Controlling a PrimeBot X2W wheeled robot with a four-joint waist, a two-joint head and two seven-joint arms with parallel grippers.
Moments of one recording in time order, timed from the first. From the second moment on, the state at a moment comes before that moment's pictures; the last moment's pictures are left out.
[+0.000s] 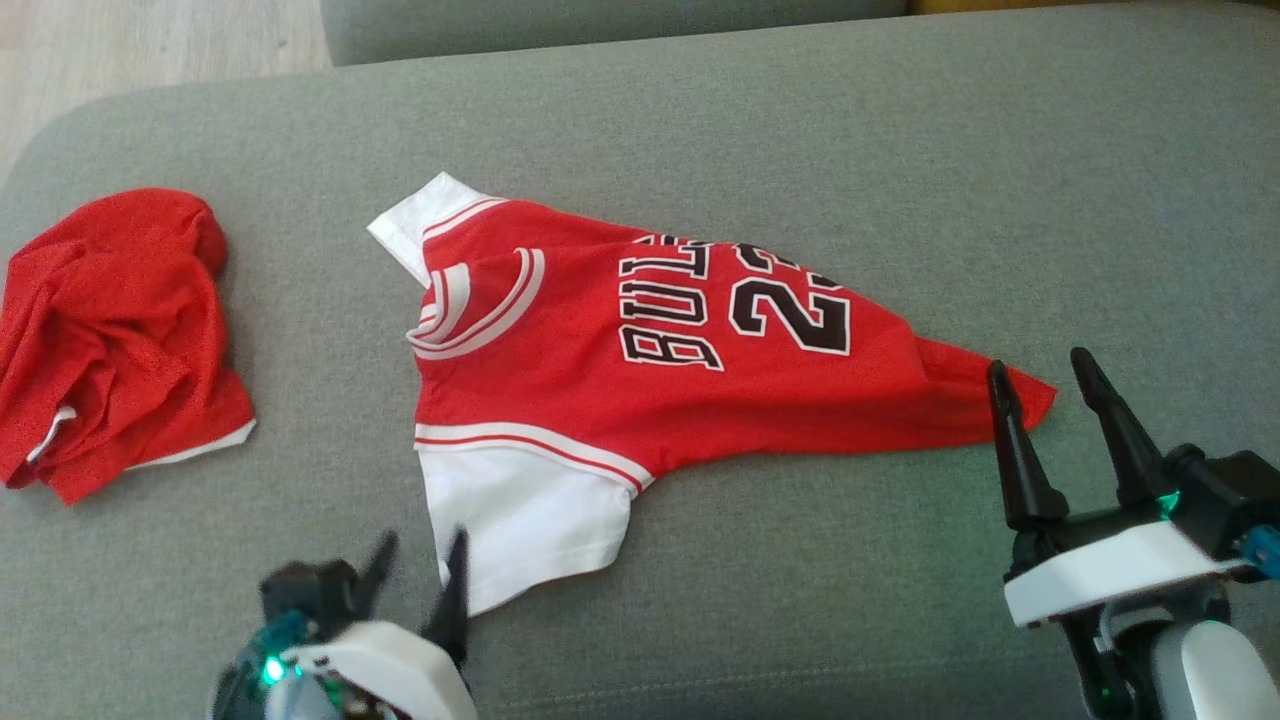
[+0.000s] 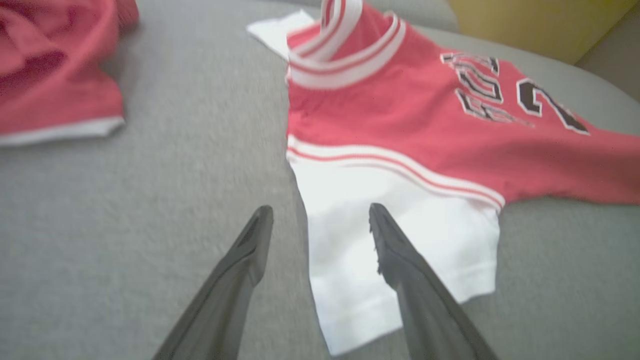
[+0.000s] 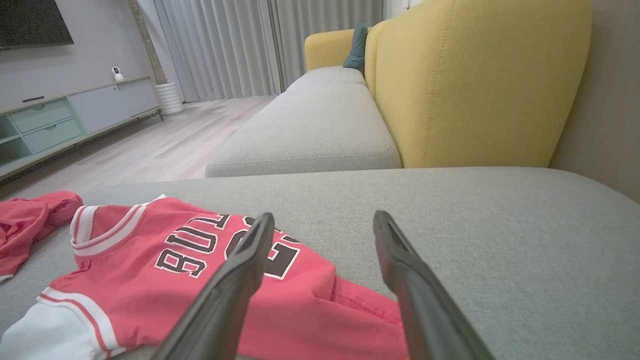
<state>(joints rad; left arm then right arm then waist) 0.08 0.16 -0.31 0.10 -0.35 0.15 -0.04 0.04 -0.12 0.04 -0.08 0.20 0.13 0.01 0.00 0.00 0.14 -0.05</state>
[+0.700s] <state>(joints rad) 0.08 0.14 -0.35 0.21 -0.48 0.10 0.19 0.03 -0.11 0.02 -0.06 0.21 0.13 0.03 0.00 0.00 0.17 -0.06</state>
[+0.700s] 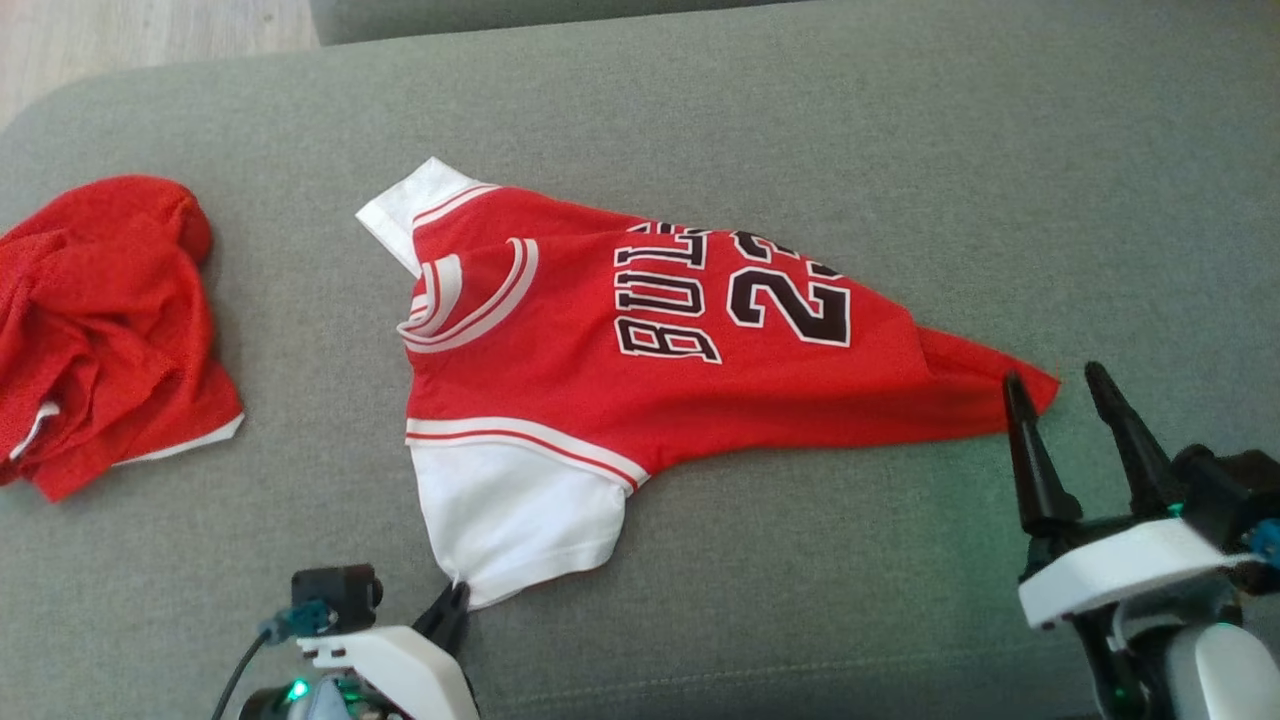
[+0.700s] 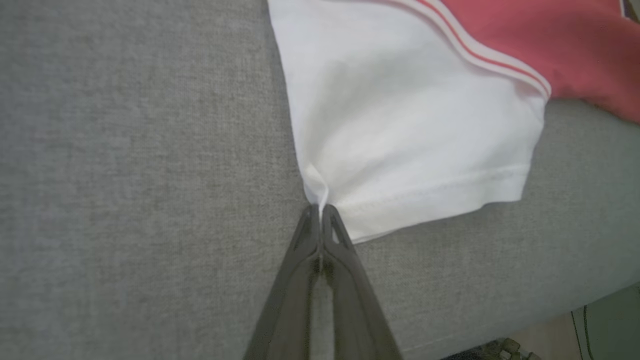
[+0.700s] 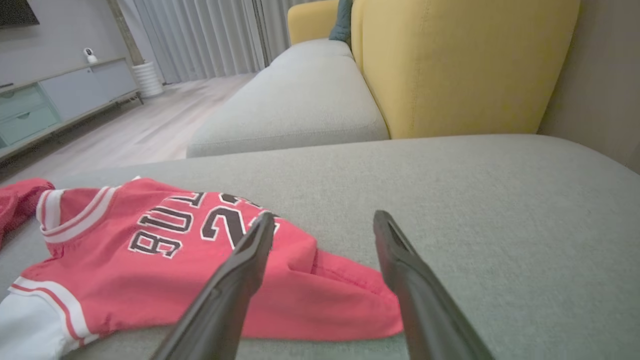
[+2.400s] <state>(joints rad) -0.45 0.28 -0.28 -0.35 -0.26 0.12 0.02 -0.39 -0.17 -0.15 -0.33 0.40 0.13 0.24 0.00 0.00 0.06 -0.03</state>
